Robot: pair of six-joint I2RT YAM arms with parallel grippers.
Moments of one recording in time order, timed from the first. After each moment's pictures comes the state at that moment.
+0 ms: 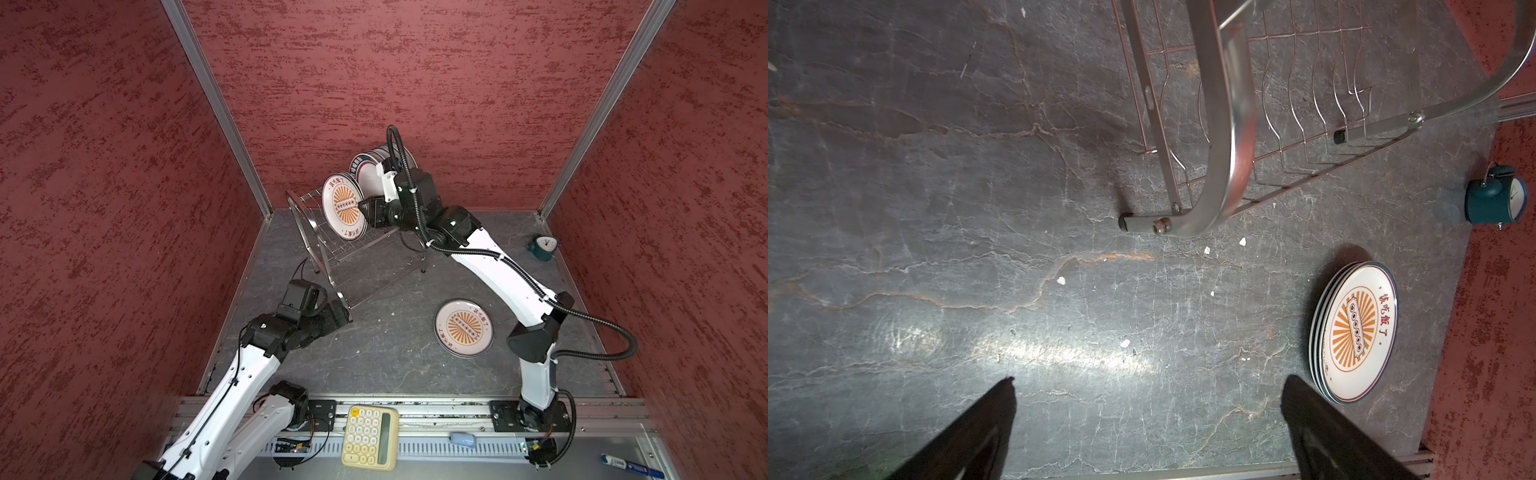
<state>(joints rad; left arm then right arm) -0.34 0.80 0.78 -0.98 0.10 -0.78 0.81 1.98 2.31 -0.67 -0.01 0.47</state>
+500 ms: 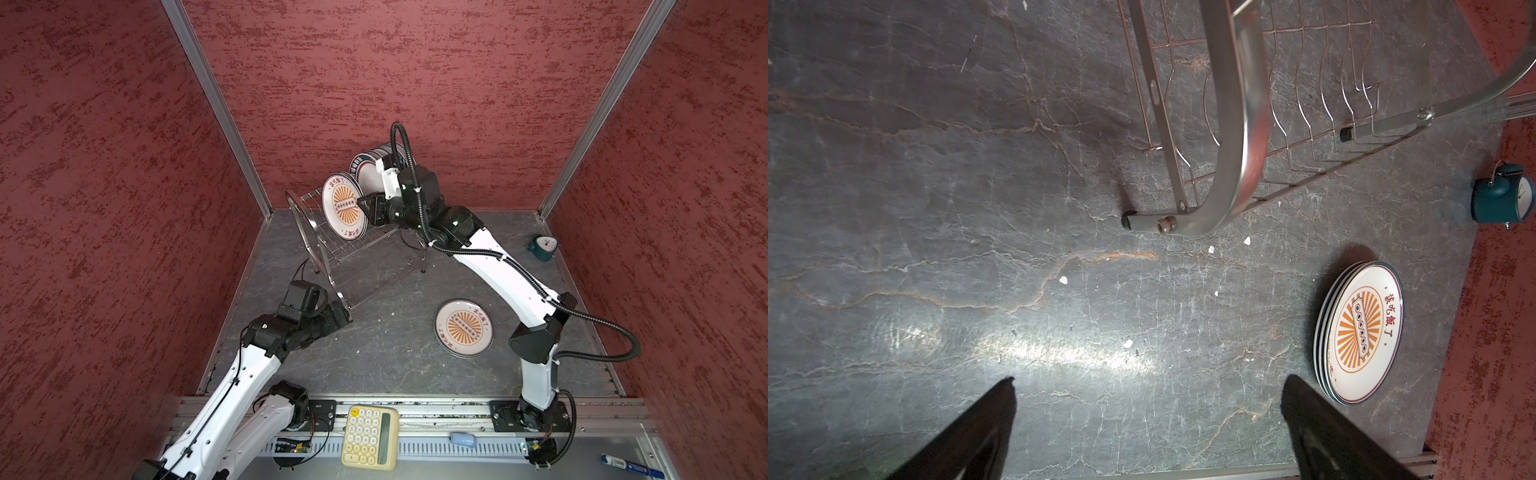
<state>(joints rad) -0.34 0.80 0.77 -0.97 0.10 -0.78 0.80 1.97 2.30 -0.61 -0.08 0.49</state>
